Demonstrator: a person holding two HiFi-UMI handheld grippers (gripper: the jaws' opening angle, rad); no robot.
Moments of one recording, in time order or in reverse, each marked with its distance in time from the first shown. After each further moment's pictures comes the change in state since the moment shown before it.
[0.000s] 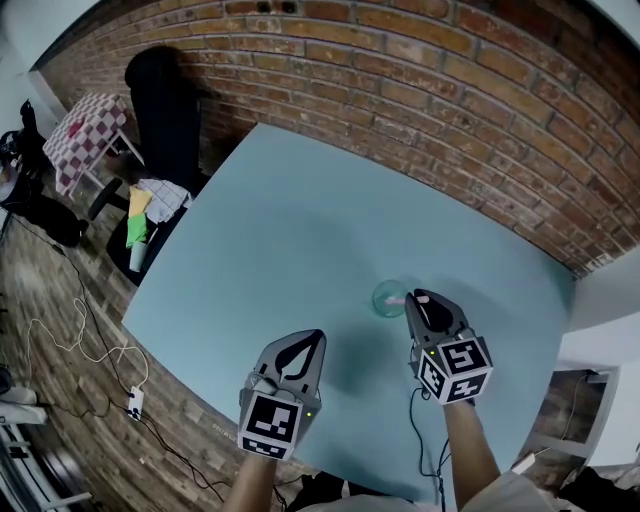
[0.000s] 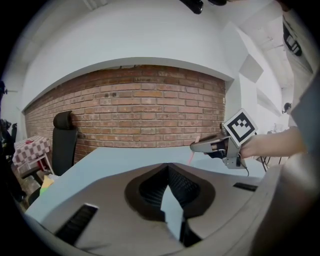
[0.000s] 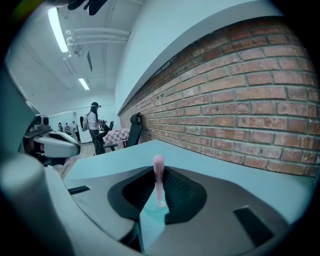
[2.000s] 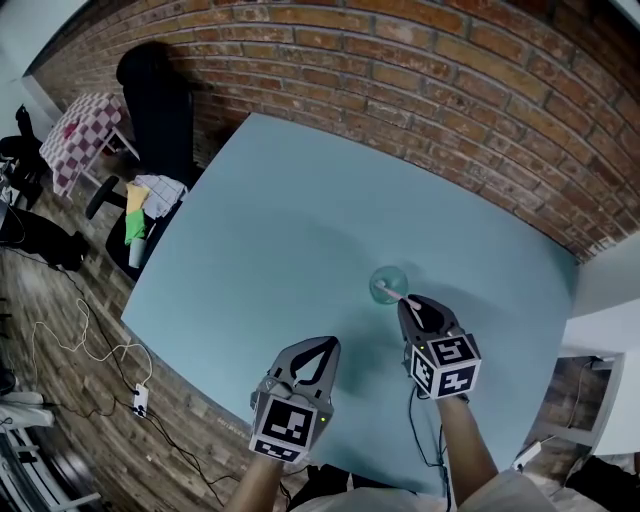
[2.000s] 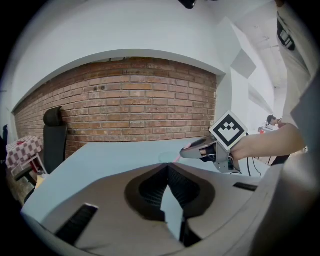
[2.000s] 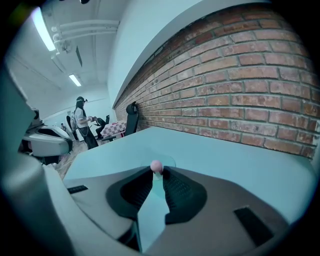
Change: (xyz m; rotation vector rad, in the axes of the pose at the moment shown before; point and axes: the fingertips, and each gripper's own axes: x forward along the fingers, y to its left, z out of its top) left arm 0.009 -0.041 -0.023 0.027 0.060 -0.084; right arm 0.003 0.000 -0.059 0.073 0.133 -0.017
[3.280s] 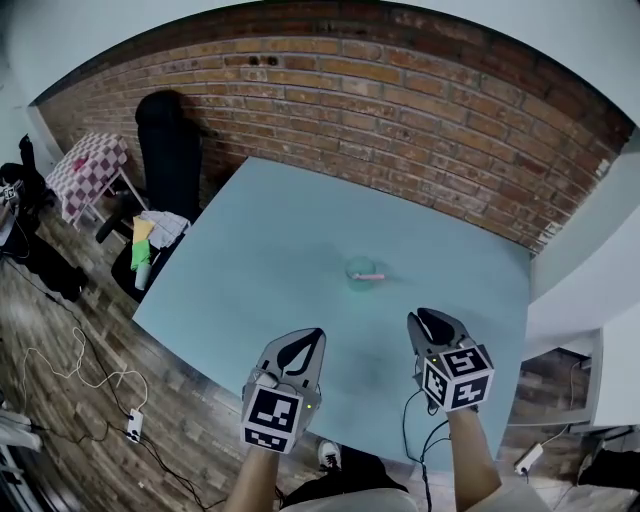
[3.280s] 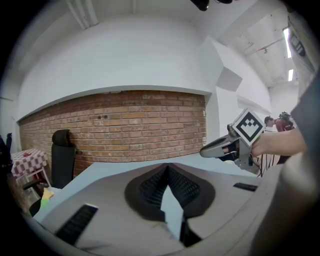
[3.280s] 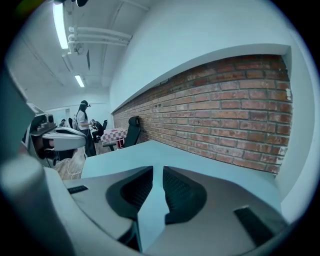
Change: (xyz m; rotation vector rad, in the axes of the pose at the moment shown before) left arm -0.113 -0.064 0.058 0.059 -0.184 0.045; right arm -0.189 0.034 0.024 -0.065 -0.123 -0.091
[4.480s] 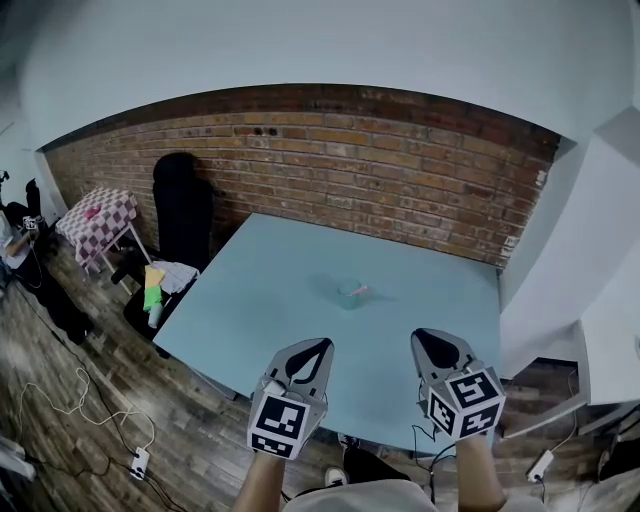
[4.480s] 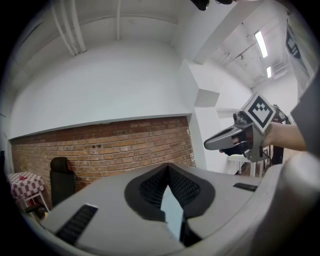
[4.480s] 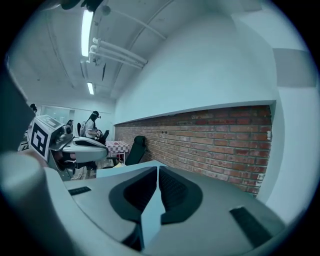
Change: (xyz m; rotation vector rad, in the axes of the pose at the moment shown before) left arm -0.119 -0.079 0.081 0.137 -0.191 -0.051; right arm -0.194 0.082 0.063 -0.097 -0.222 -0.048
